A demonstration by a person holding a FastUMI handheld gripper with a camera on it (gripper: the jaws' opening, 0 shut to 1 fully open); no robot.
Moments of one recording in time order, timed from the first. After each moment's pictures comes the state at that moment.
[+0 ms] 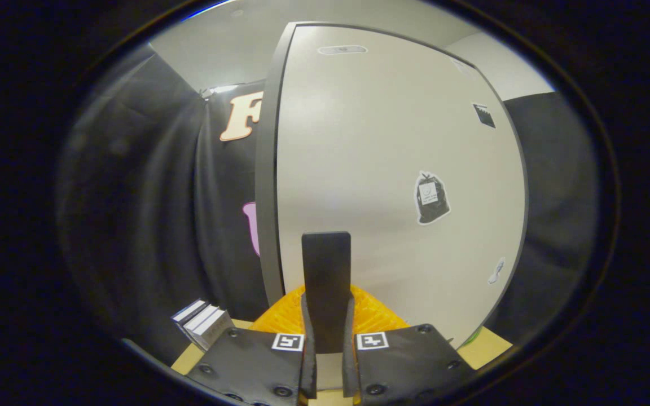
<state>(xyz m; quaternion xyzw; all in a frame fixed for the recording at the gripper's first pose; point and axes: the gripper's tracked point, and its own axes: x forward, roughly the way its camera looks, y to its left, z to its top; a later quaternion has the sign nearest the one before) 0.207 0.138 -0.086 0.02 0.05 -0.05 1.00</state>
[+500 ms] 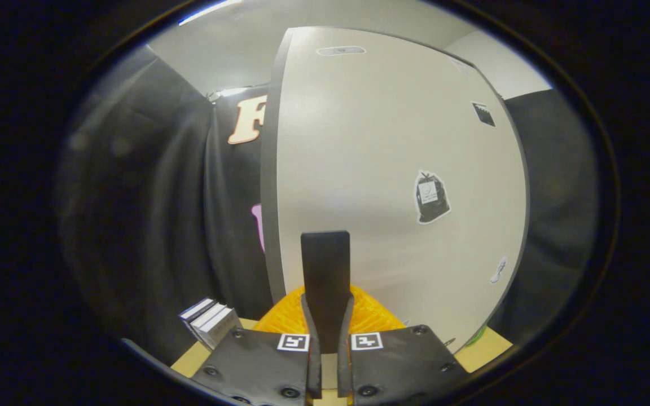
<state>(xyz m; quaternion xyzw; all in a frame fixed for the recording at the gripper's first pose) 0.189 0.139 -0.084 0.03 0.05 -0.01 1.00</state>
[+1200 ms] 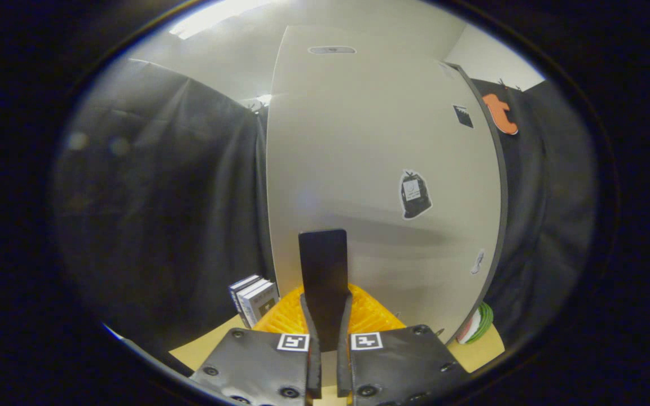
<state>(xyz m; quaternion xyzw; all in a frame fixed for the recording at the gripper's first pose) 0.070 0.087 -0.075 0.04 0.07 0.15 0.99</state>
